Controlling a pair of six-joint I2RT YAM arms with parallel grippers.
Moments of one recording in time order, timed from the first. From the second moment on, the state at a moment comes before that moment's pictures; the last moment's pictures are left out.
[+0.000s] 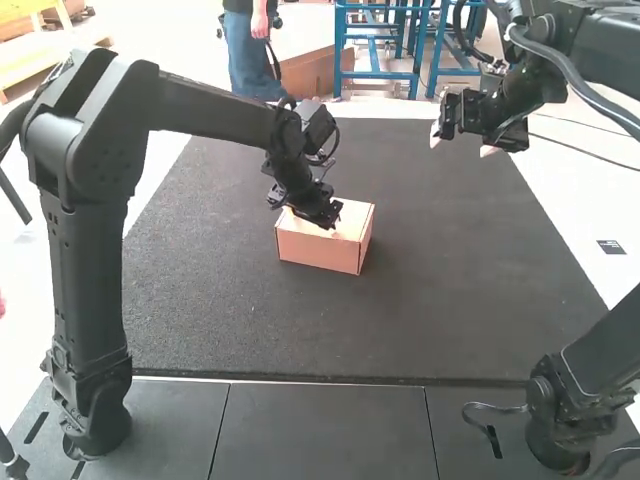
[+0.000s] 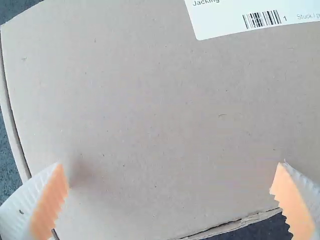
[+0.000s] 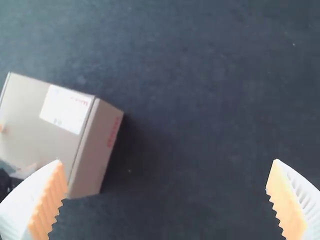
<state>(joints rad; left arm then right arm) -0.57 1.91 1.44 -0.66 -0.08 -0.03 0.22 1.44 1.43 -0.90 -0.11 0.16</state>
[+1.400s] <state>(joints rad) -0.39 1.11 1.04 -0.07 -0.13 0.07 0.17 0.96 0.90 -0.41 -0.12 0.04</state>
